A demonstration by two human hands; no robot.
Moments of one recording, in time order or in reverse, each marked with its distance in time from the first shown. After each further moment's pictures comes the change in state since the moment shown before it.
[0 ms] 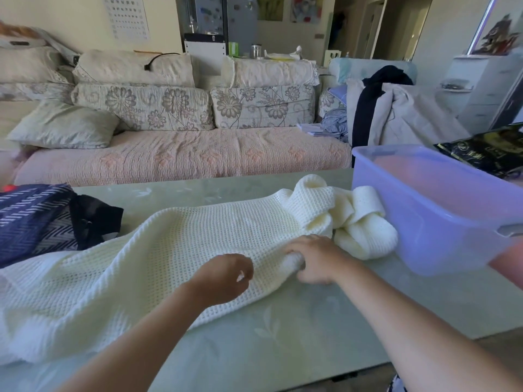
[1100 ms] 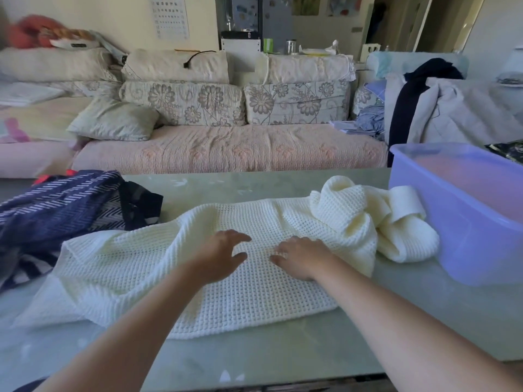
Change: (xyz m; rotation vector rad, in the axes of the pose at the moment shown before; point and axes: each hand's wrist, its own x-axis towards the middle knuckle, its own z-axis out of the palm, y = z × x) left_hand -0.034 -0.046 -0.028 -0.038 0.122 -0.235; right_hand 0.043 -0.080 0.026 -0.167 -0.117 -0.019
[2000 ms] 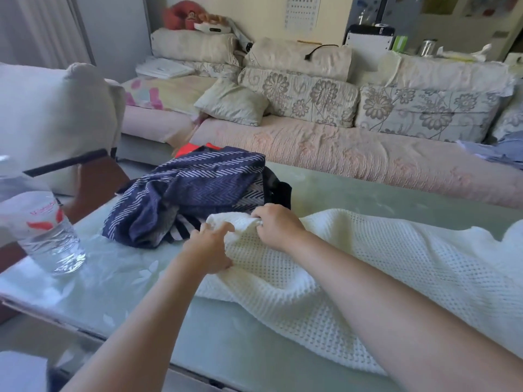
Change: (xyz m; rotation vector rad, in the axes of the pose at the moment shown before) left_hand -0.143 -0.232 -0.098 0.102 -0.103 -0.709; right_hand 0.140 -0.339 -0.024 0.172 0.299 -0.490
